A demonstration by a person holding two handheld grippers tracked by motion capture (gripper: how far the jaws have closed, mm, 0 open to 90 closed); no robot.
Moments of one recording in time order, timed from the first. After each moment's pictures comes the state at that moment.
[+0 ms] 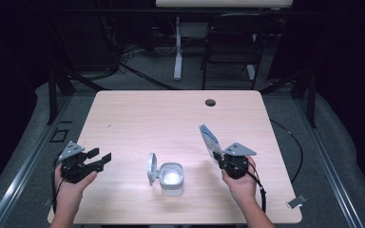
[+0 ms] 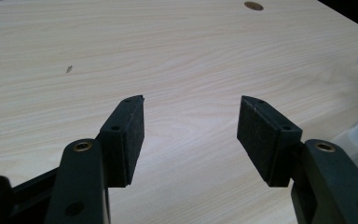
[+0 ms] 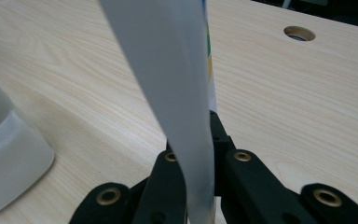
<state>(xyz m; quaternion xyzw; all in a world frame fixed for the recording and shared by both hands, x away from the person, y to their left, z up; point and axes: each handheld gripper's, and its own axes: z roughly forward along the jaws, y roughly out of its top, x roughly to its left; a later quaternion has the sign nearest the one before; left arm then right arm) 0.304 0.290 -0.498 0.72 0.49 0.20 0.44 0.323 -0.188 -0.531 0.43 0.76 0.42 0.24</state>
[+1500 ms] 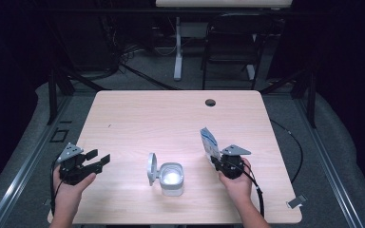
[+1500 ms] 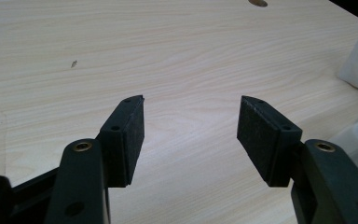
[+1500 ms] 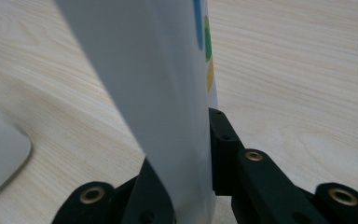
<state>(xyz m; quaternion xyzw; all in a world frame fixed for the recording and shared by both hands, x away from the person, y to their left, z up) 0.302 0.291 -0.500 0.72 0.50 0.20 0.44 0.334 -0.185 -0.560 0.47 0.76 0.40 0.20</state>
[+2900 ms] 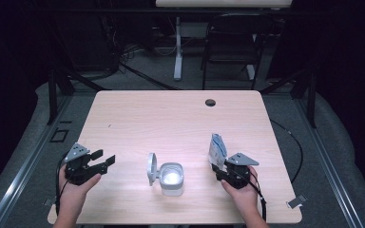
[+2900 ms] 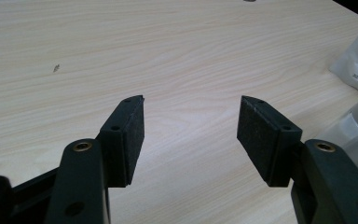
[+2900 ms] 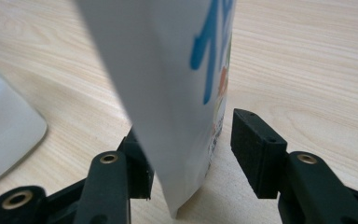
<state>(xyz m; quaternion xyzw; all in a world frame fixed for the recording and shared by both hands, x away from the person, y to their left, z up) 0.302 0.275 -0.500 0.74 0.48 0.20 0.43 0.306 -0.197 -0.562 0.46 0.74 0.43 0.22</state>
